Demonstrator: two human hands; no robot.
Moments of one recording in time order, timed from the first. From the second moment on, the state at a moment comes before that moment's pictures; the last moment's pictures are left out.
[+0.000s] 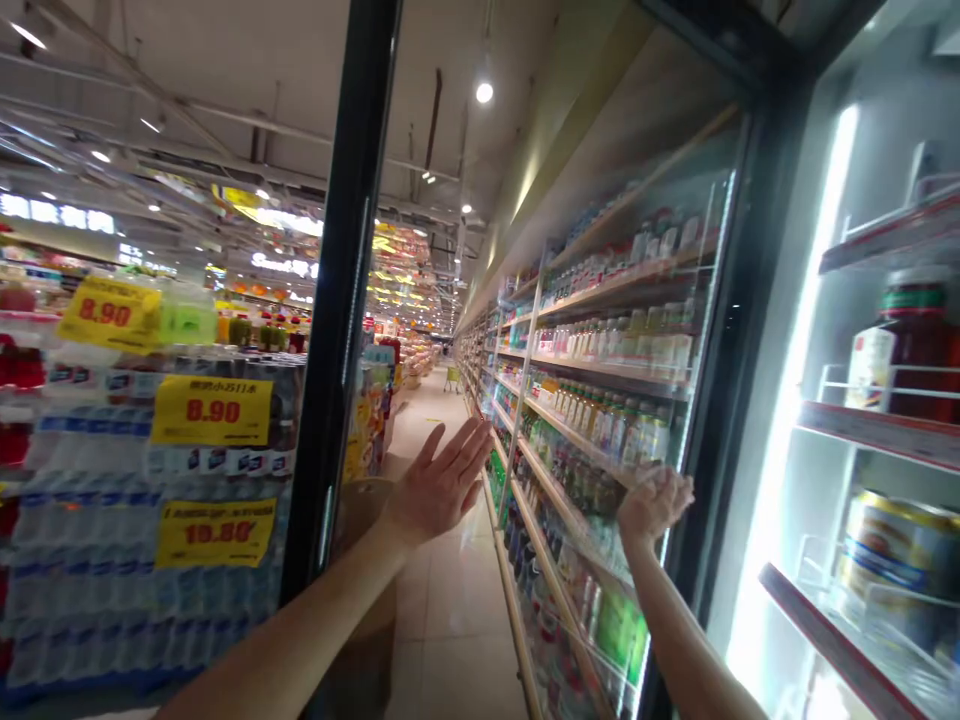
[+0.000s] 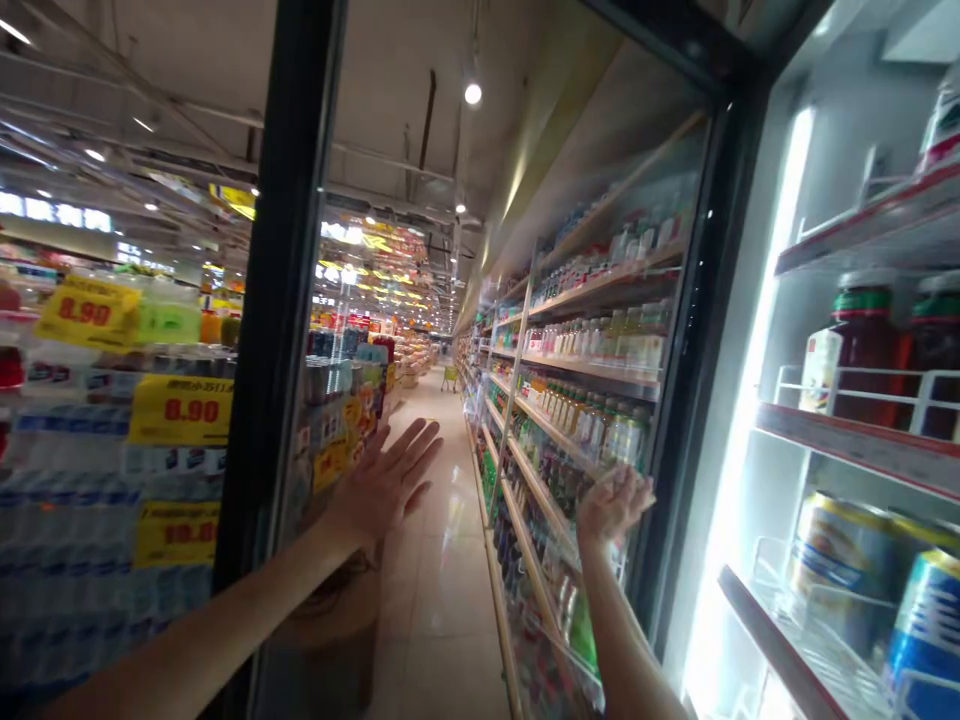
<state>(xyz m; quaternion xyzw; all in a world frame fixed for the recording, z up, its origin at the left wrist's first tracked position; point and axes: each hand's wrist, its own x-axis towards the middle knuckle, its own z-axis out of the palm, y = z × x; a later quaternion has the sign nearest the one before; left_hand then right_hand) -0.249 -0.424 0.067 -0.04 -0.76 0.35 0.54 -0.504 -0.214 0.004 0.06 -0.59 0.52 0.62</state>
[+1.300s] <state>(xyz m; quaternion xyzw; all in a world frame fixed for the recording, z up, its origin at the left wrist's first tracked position) -0.255 -0.423 0.018 -0.04 -0.80 0.33 0.51 -0.381 -0.308 -0.052 0.43 -0.59 0.31 0.61</state>
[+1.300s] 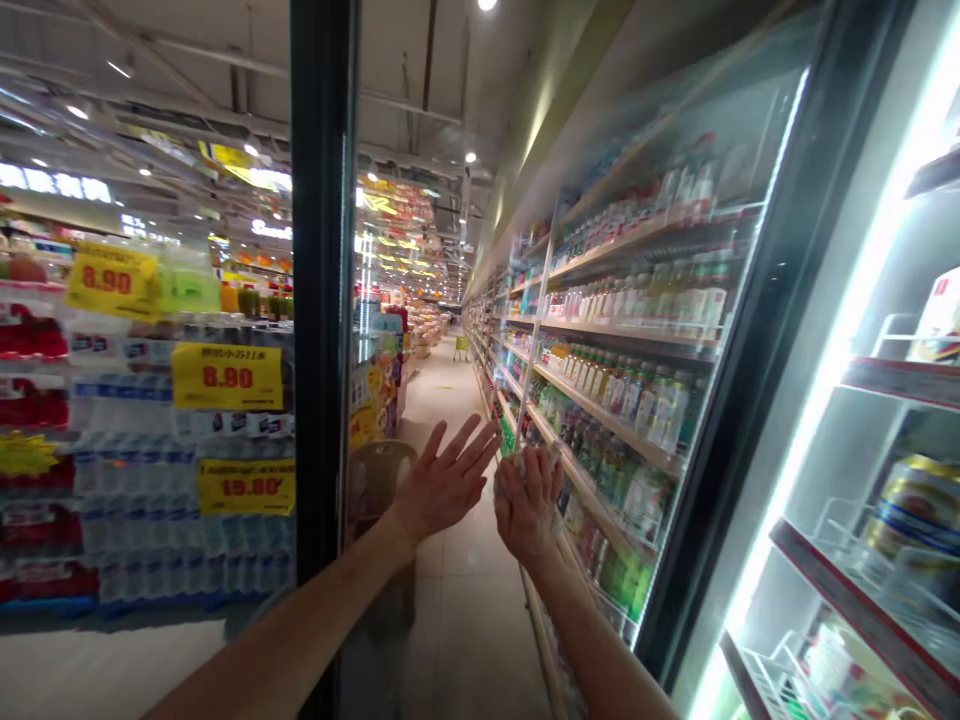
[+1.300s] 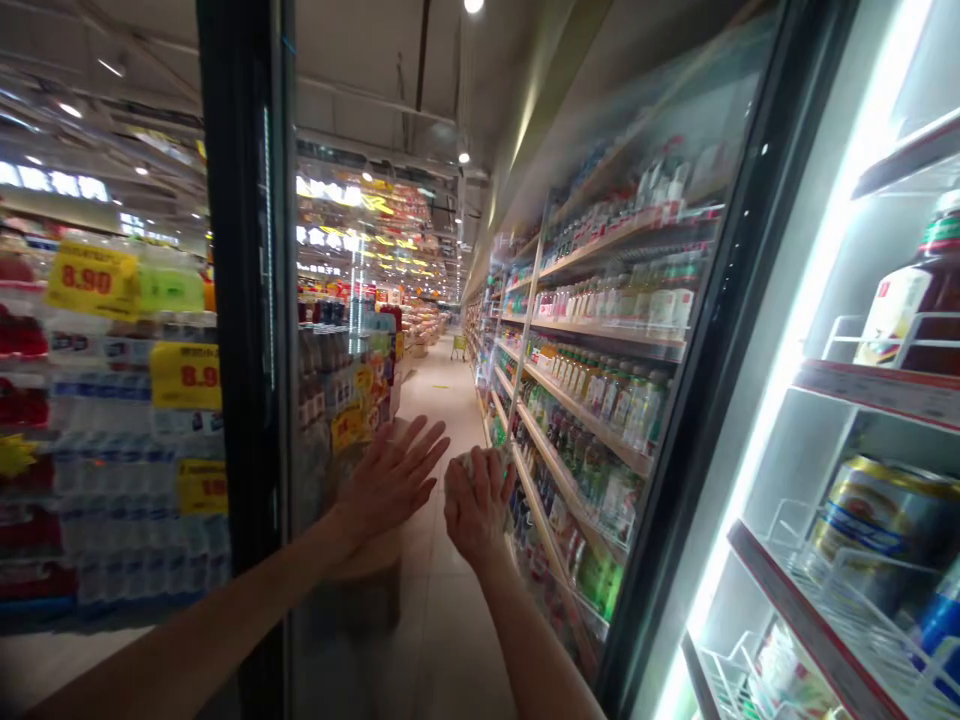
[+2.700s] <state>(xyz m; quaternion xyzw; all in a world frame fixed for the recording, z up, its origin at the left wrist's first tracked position) -0.252 -0.425 0.016 -0.04 -0.79 0.32 0.52 -0.478 -0.237 0.004 0.15 -0.60 0.46 0.64</state>
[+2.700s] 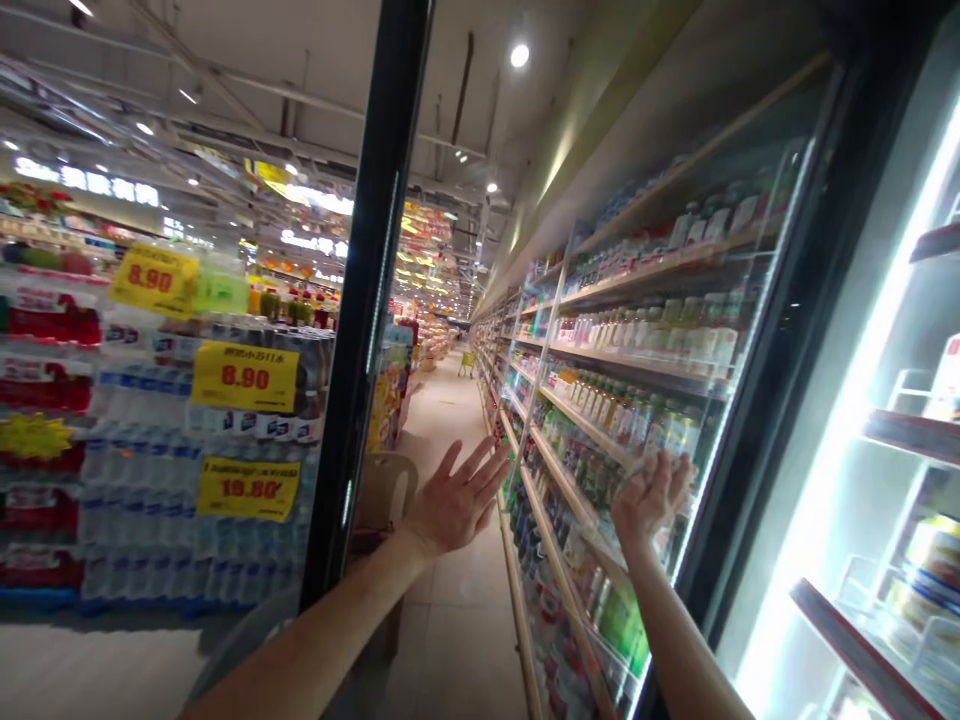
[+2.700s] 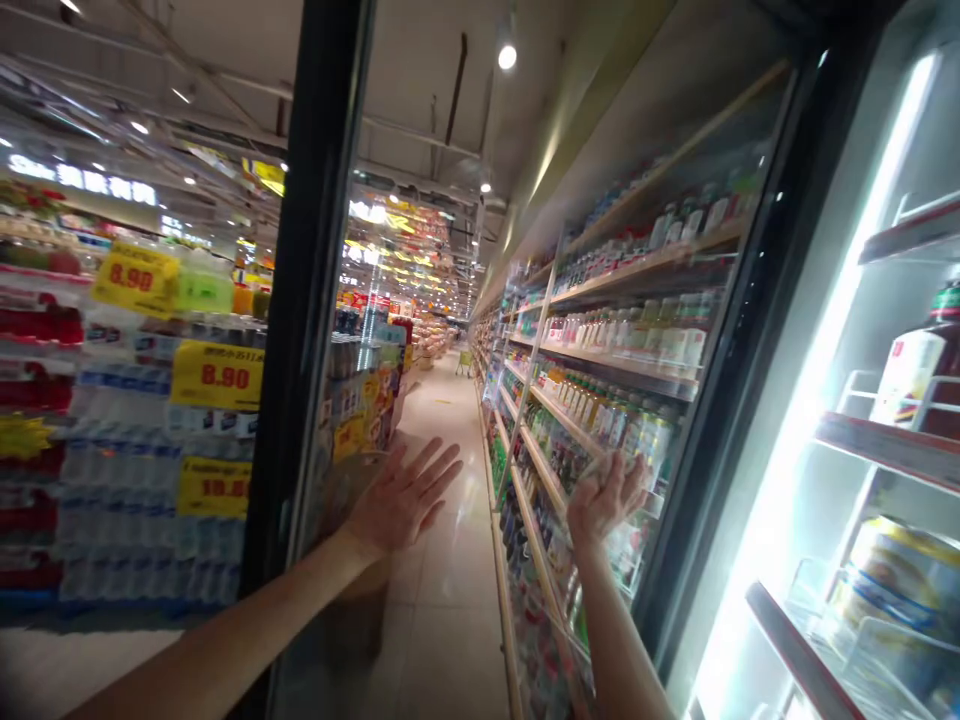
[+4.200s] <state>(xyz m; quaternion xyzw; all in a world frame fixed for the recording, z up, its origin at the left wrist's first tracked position) -0.241 -0.415 0.057 0.01 -0.76 0.29 0.58 -0.420 -0.268 0.053 0.44 -0.52 0.30 0.67</state>
